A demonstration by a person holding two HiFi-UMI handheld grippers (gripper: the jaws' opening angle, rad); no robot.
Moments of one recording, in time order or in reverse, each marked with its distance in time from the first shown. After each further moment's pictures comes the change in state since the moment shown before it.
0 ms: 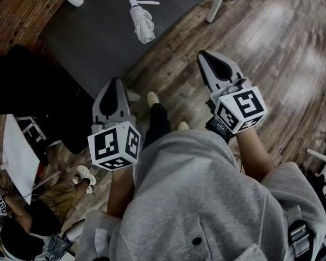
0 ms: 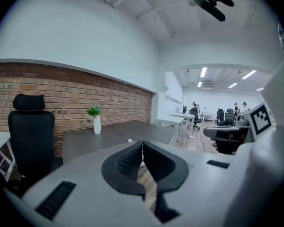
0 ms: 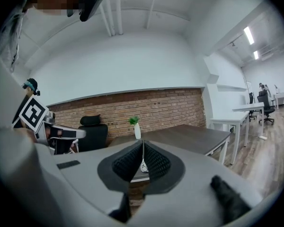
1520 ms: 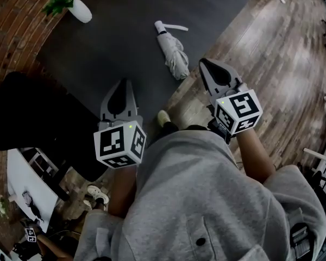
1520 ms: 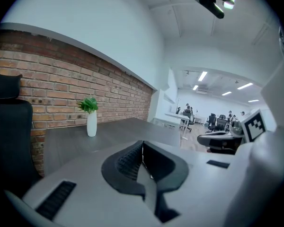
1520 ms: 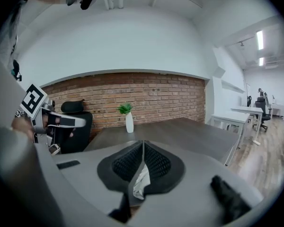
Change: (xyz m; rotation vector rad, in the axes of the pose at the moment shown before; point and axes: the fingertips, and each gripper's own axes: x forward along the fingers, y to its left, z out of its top) left arm 0.166 0.152 0.035 -0.067 0.061 -0.148; right arm 0.218 0.009 0.004 -0.055 0.170 -0.101
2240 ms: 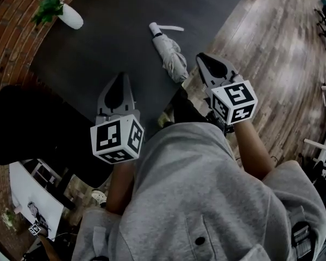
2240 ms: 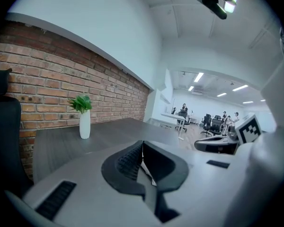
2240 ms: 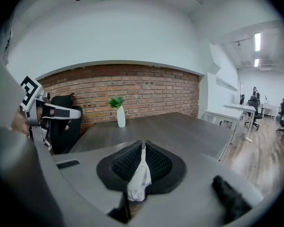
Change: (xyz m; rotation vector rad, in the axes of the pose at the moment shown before) left arm 0.042 0.010 0.010 0.006 0.003 -0.066; right arm 0.034 -0.026 -0.014 0.017 0.073 -0.083
